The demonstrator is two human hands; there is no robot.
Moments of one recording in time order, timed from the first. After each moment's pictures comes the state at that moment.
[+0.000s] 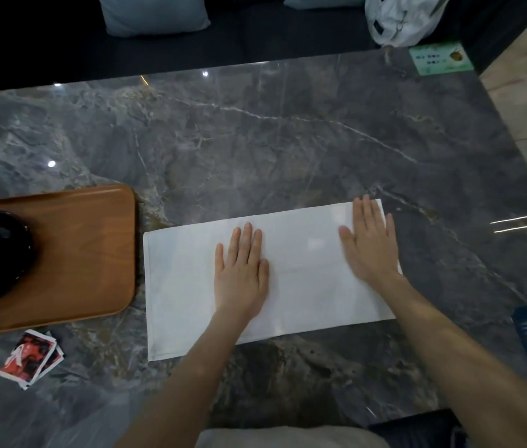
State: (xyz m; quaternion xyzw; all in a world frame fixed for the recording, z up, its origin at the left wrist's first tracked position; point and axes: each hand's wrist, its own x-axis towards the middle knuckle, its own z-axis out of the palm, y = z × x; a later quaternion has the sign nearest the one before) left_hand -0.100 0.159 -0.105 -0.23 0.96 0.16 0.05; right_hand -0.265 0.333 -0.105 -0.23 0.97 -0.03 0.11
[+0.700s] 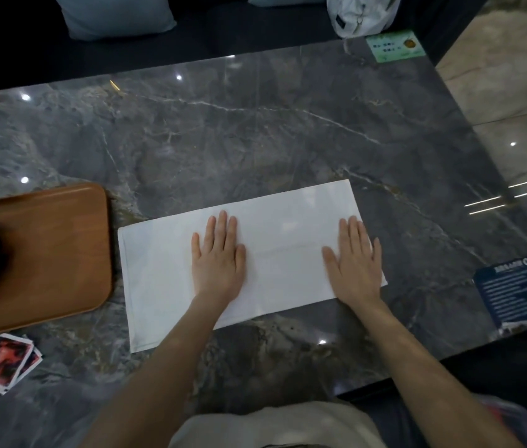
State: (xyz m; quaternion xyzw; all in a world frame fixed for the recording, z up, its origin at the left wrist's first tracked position) left_hand -0.101 0.159 -0.110 -0.23 0.96 0.16 0.06; right_hand -0.196 0.374 -0.104 -0.16 0.98 -0.04 0.12
